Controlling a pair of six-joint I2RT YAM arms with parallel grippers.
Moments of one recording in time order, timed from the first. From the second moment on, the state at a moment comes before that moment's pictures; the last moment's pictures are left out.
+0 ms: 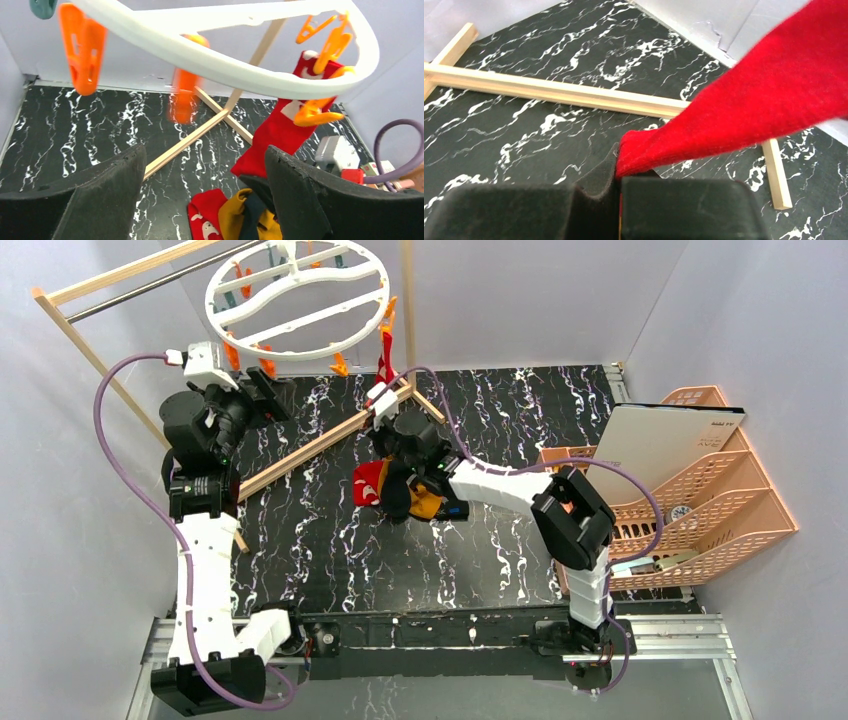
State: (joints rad) left arm 0.14 1.01 1.23 -0.27 0.30 -0.28; right arm 0.91 1.97 1.45 0.39 0.11 -0.06
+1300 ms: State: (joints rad) left arm 0.10 1.07 1.15 -0.15 0.78 -0.22; right arm 1.17 1.82 1.27 0.38 0.18 -0.03
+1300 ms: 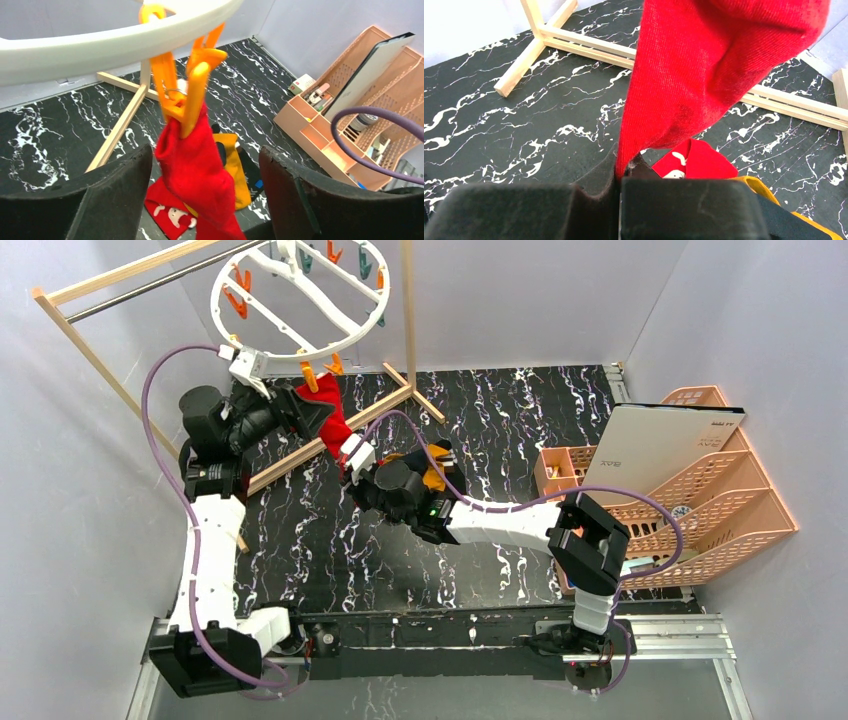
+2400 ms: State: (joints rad) left arm 0.13 1.32 1.14 0.71 1.10 -0.76; right arm 1.17 1.80 1.28 0.36 0.18 -0.03
